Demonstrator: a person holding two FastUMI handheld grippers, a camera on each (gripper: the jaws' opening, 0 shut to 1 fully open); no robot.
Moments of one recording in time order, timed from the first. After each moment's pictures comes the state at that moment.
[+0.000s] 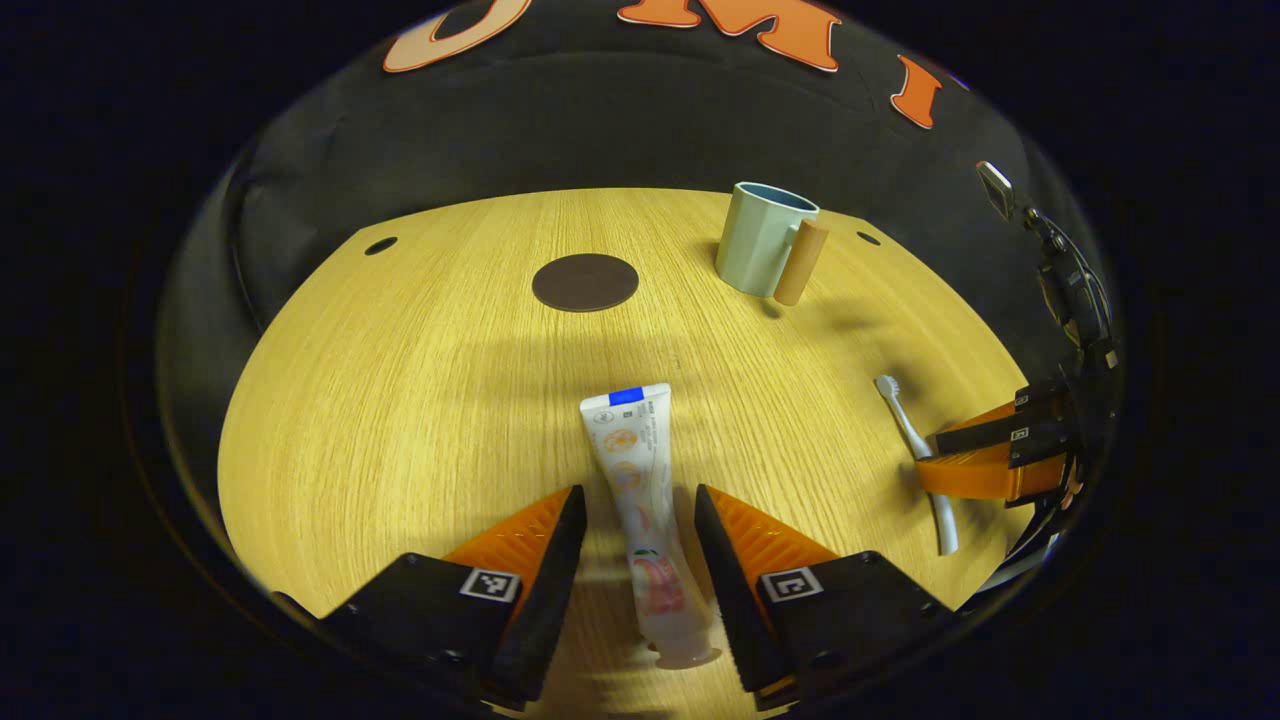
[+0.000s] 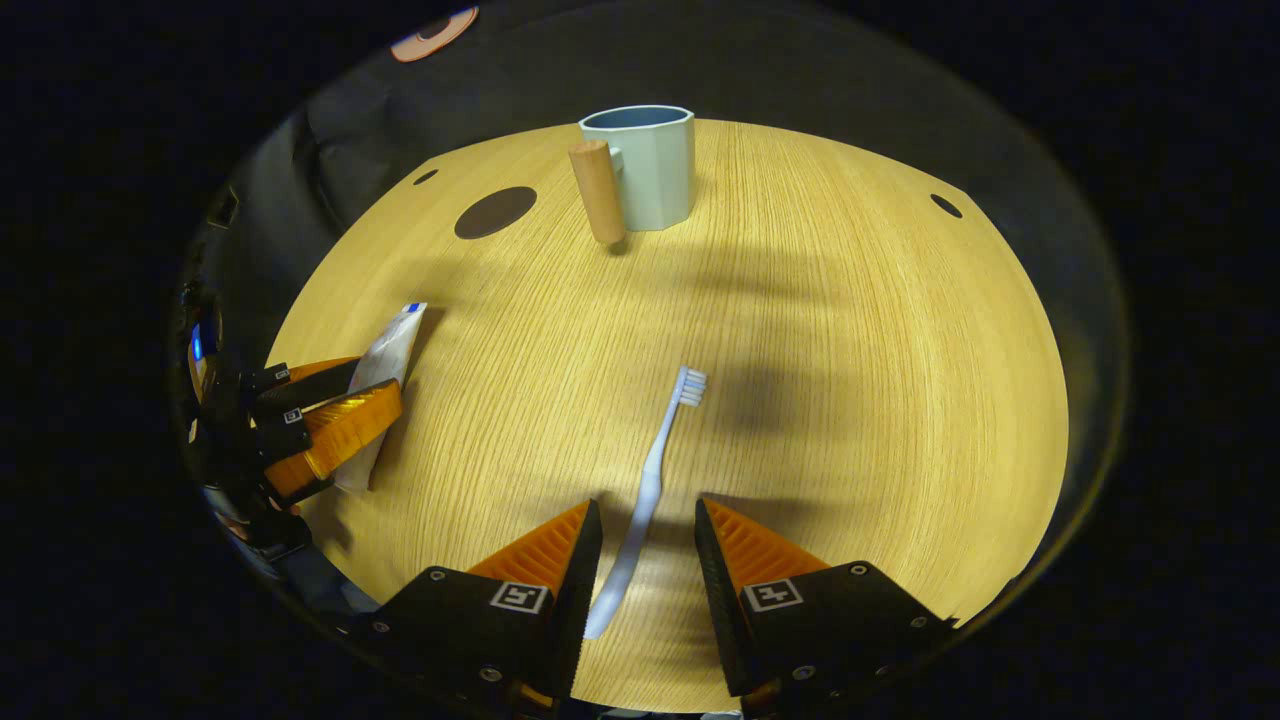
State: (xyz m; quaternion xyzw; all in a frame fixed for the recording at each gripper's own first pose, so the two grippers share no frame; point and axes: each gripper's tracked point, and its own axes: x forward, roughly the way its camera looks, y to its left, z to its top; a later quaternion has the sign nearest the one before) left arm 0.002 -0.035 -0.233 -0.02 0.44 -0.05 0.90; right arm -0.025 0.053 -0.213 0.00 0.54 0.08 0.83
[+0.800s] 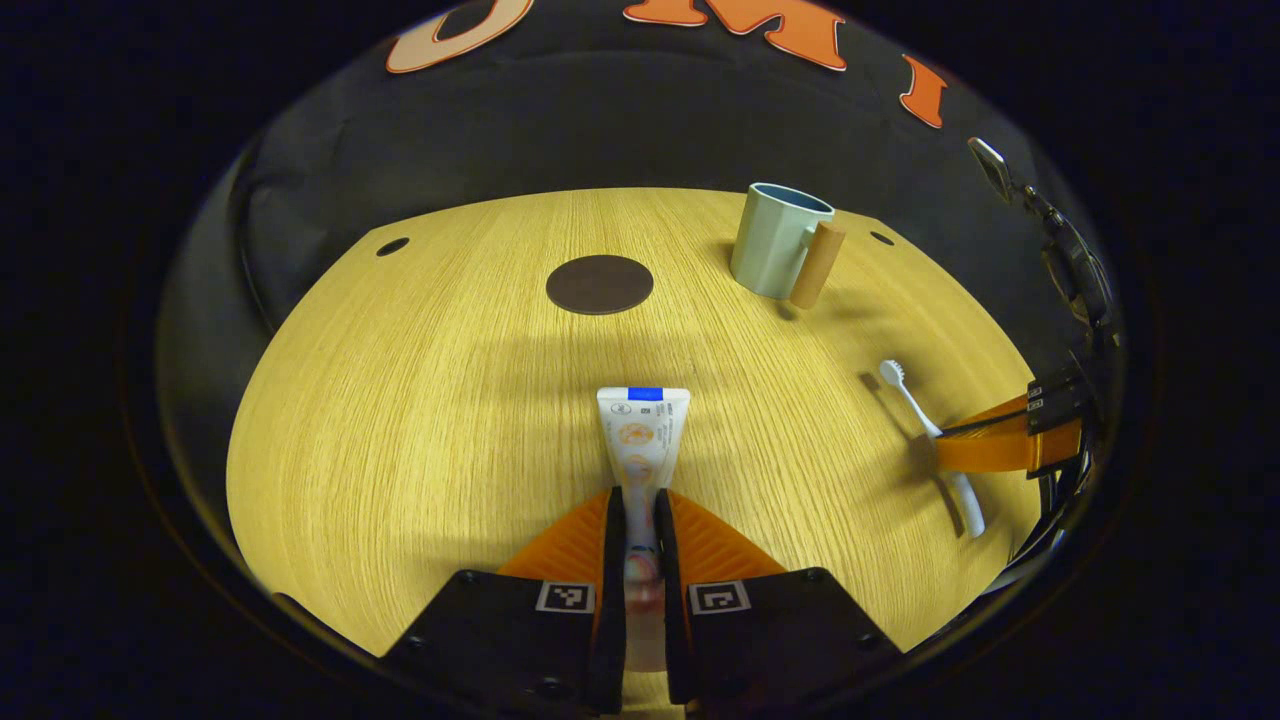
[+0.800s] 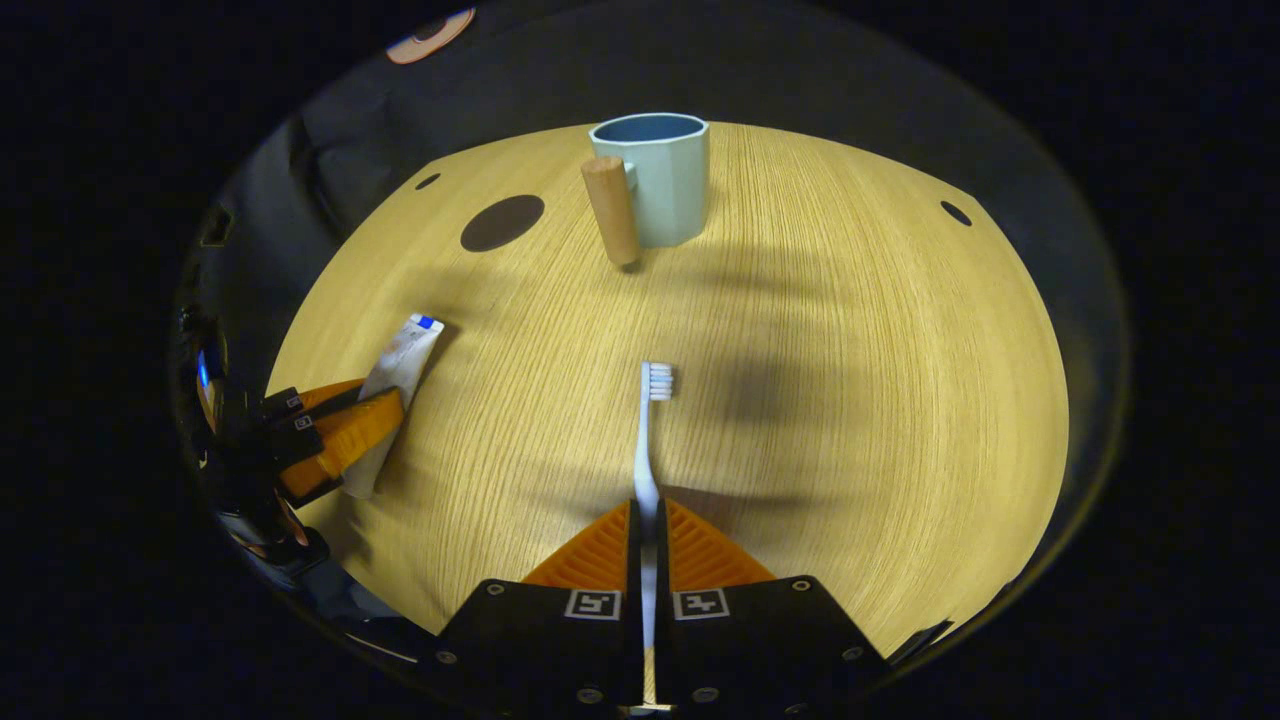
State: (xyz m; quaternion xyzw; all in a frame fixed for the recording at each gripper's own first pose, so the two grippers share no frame) left arm 0.035 -0.034 -0.233 -0.02 0.44 -0.04 0.90; right arm -0.003 0.064 -0.190 0.03 0.52 0.09 0.85
